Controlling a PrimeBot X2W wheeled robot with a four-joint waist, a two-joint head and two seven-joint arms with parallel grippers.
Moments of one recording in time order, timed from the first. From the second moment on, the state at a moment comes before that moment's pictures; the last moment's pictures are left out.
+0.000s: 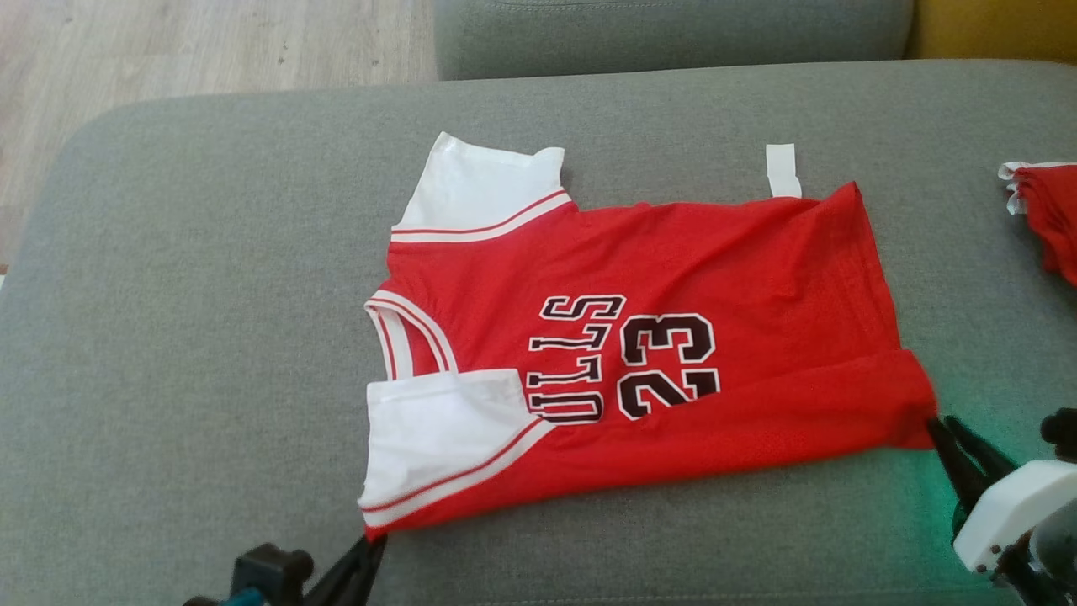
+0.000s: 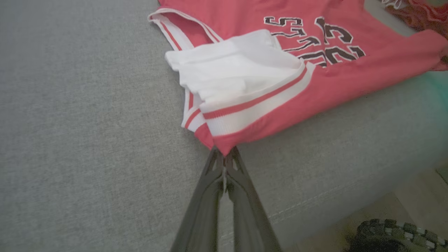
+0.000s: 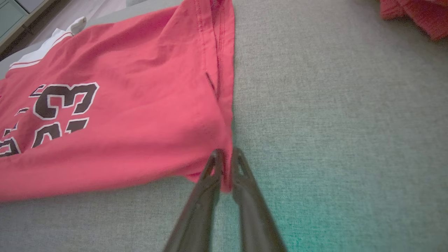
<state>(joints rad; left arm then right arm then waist) 0.22 0.27 -0.35 0.10 -0.30 -0.09 -0.04 -0.08 -0.55 0.35 0.48 0.79 0.13 0.05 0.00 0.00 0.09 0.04</state>
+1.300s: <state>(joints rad) -1.09 0.51 -0.67 0.57 -0.67 -0.13 0.31 -0.20 -0.38 0.09 0.02 0.50 0.13 0.08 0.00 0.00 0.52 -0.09</state>
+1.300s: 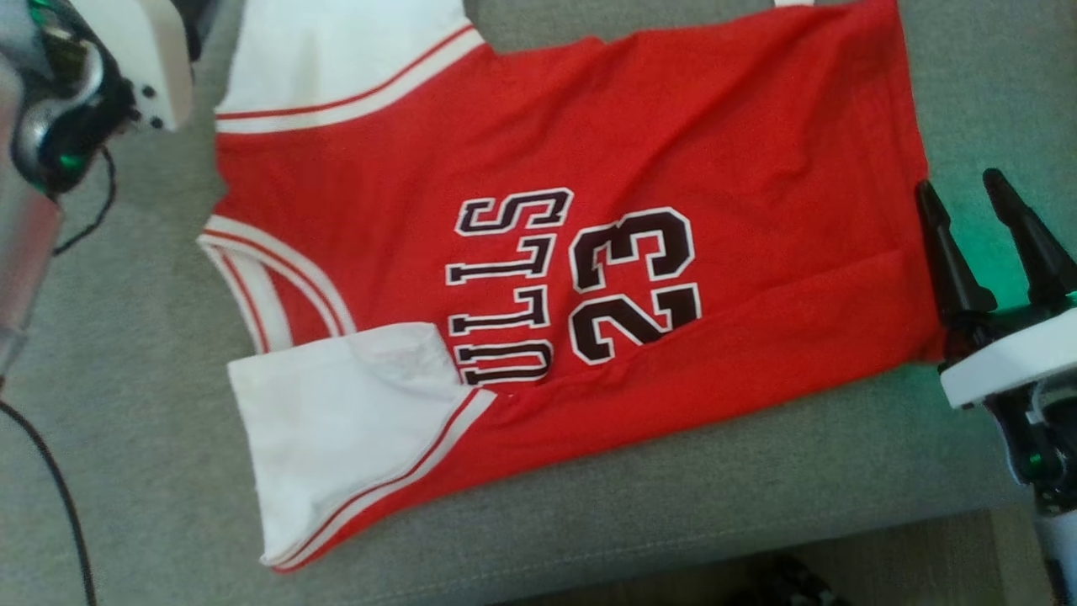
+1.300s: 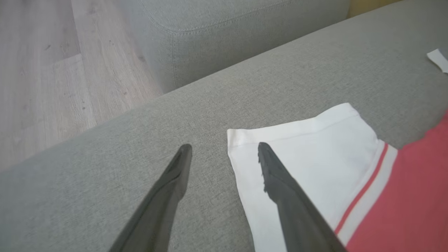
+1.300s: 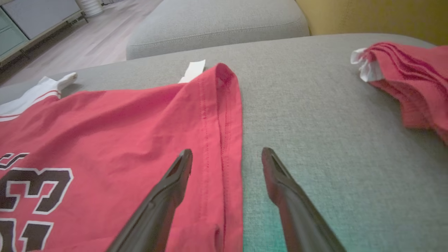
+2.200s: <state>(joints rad) -1.28 0.61 -0.94 0.74 -0.84 -0.13 0.25 -0.24 -0.33 0.09 0.01 0.48 0.13 0.04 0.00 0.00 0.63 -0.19</state>
